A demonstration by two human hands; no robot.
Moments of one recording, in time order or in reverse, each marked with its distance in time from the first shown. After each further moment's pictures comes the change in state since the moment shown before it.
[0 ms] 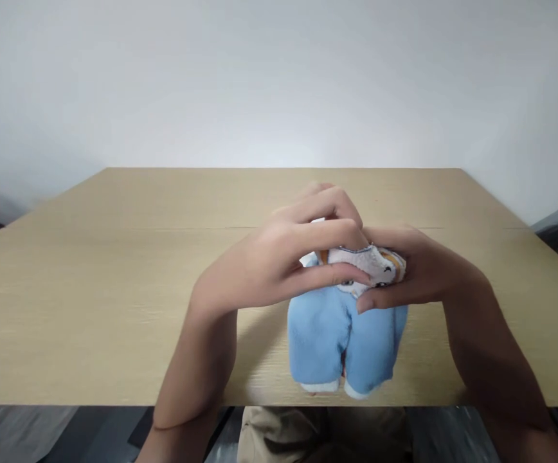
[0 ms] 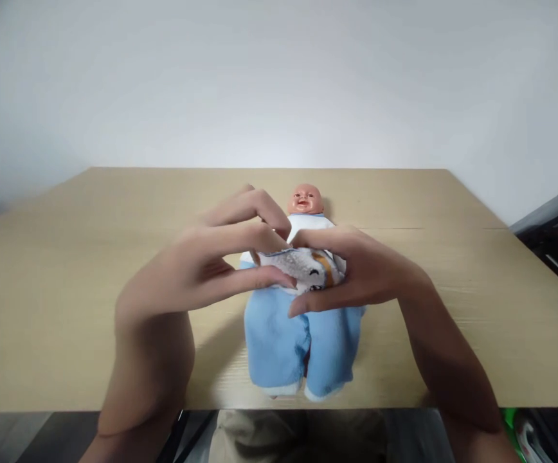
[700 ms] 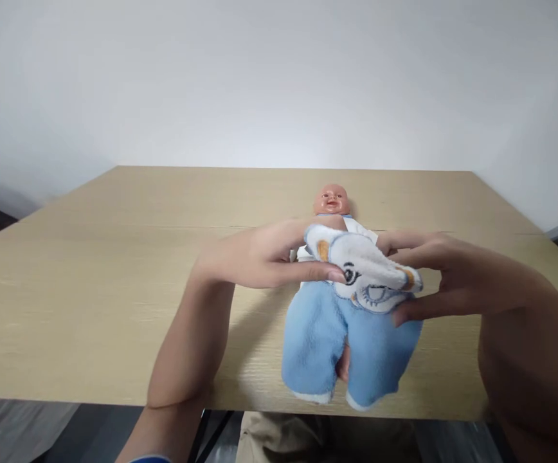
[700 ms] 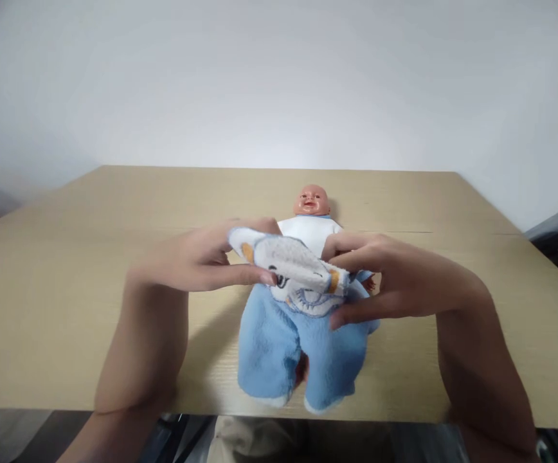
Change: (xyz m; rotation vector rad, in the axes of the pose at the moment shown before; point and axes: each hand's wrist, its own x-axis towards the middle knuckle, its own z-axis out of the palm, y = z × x) left_hand -0.016 -0.031 -0.009 -0.434 -0.260 -0.222; right_hand -0.012 -0.014 -0.020 -0.165 -0.196 0.061
